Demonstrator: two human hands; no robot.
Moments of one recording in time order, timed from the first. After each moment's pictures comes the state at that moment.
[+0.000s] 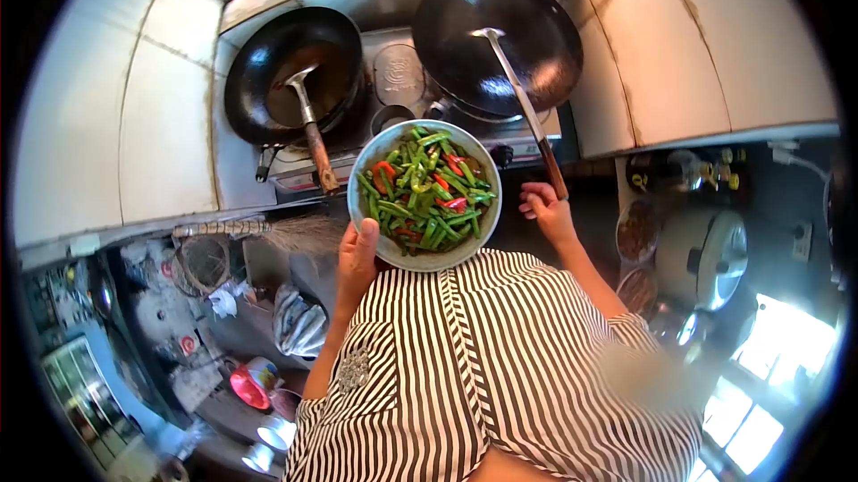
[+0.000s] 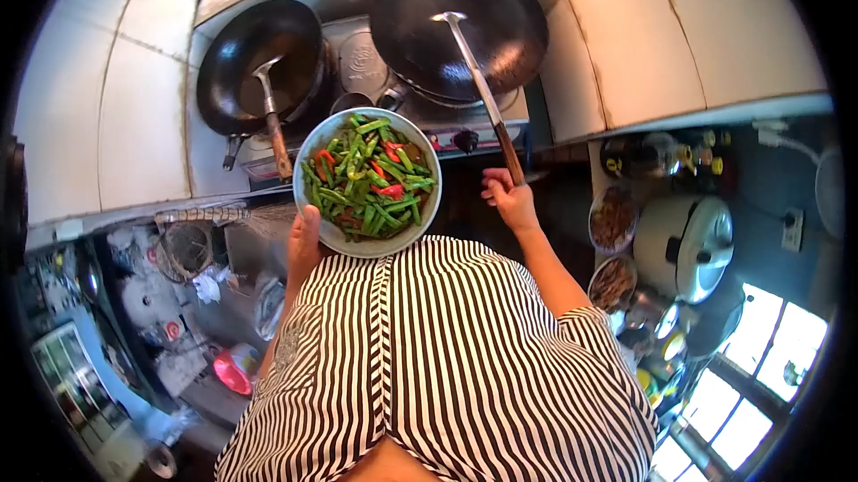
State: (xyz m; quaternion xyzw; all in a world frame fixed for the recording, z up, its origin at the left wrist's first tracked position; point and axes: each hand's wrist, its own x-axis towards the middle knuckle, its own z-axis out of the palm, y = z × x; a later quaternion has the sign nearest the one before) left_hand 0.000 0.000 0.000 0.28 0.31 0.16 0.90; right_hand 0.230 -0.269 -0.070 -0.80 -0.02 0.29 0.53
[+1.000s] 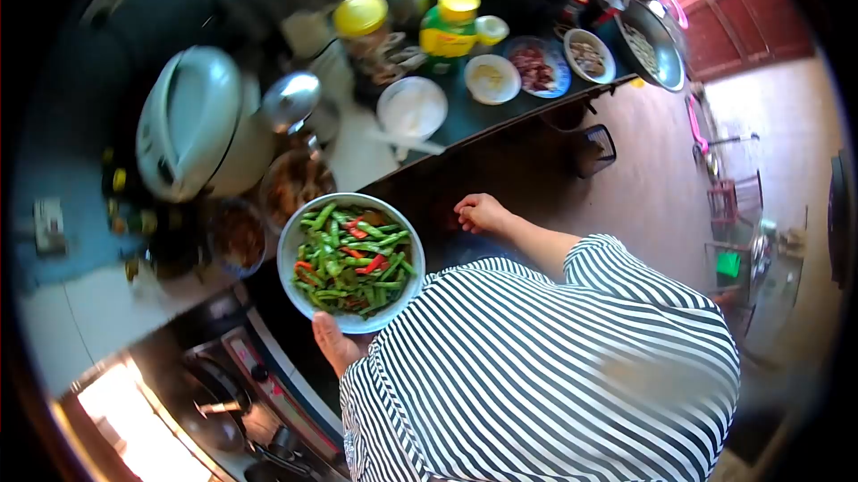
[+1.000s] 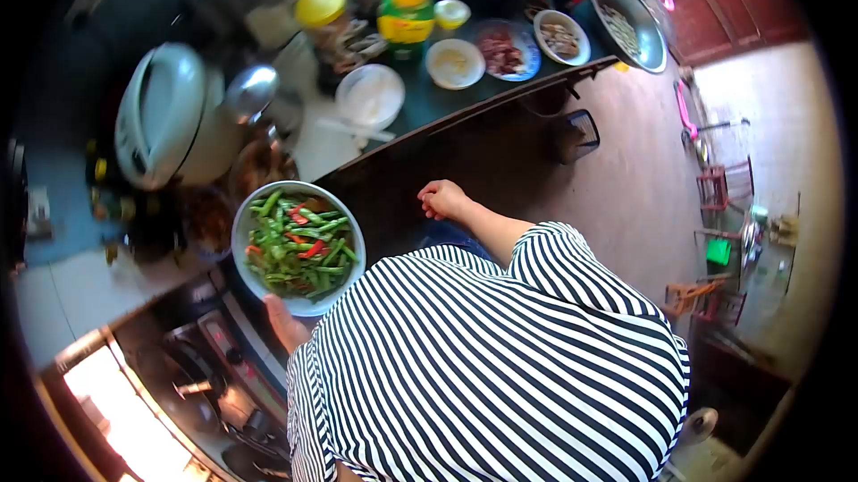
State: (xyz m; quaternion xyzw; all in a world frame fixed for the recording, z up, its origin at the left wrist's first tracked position) left_hand 0.027 -0.158 0.156 0.63 0.19 -0.25 0.71; right_hand -0.121 -0.439 -0.005 -0.55 0.51 0.13 0.64
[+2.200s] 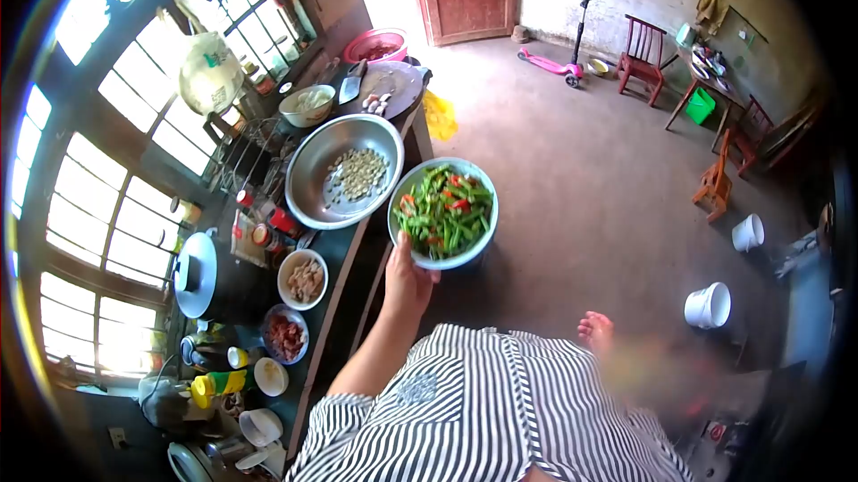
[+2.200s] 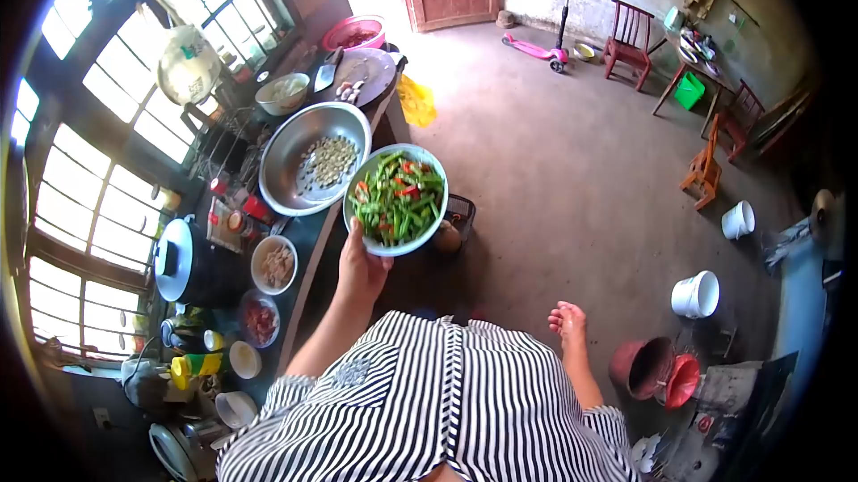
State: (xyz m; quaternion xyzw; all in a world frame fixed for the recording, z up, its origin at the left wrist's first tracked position) left_hand -0.390 -0.709 0.211 0.31 -0.22 -0.77 0.52; right_hand -0.737 -0.444 0.036 -0.03 0.71 -0.51 0.48
